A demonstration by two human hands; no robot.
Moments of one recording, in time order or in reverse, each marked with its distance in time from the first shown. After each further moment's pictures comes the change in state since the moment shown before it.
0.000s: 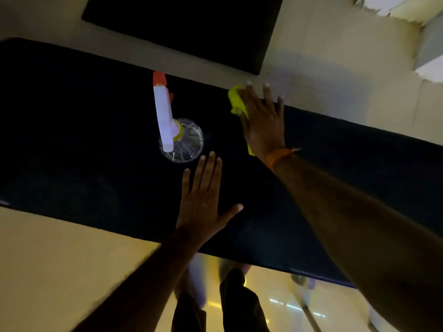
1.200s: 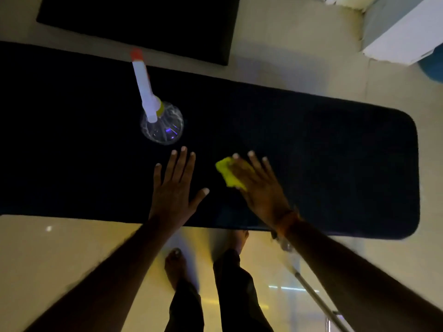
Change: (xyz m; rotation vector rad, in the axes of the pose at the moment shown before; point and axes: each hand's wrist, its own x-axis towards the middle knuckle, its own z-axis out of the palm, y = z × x) left_hand -0.037 -0.035 -0.005 0.079 0.026 0.107; right_hand -0.222 0.015 0.015 -0.032 -0.046 -0.191
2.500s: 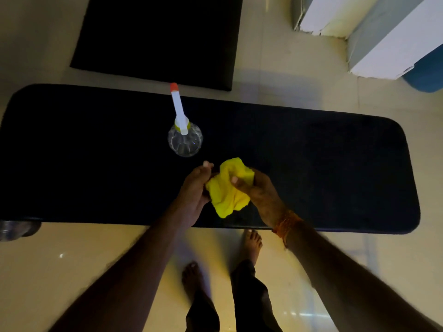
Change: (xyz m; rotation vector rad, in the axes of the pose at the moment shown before) left_hand 0.010 0.016 -0.071 -1.708 -0.337 -0.538; right_hand 0.032 -0.086 -0.066 1.515 0.046 0.673
